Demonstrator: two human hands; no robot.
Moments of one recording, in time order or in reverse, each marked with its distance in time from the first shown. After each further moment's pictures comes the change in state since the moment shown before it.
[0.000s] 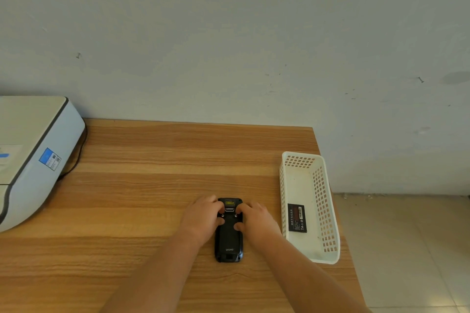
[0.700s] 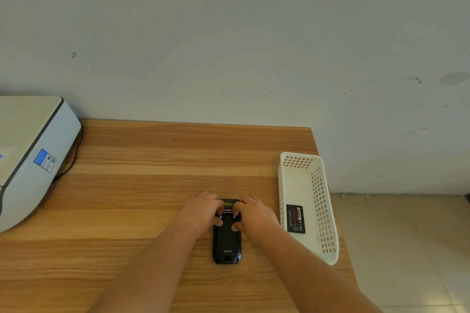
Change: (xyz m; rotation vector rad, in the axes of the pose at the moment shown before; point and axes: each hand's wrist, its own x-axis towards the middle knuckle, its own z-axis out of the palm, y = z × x) left_hand 0.018 -0.003 -0.016 0.136 -0.176 0.103; right_hand 0.014 -0.003 -0.016 -0.228 -0.077 -0.121
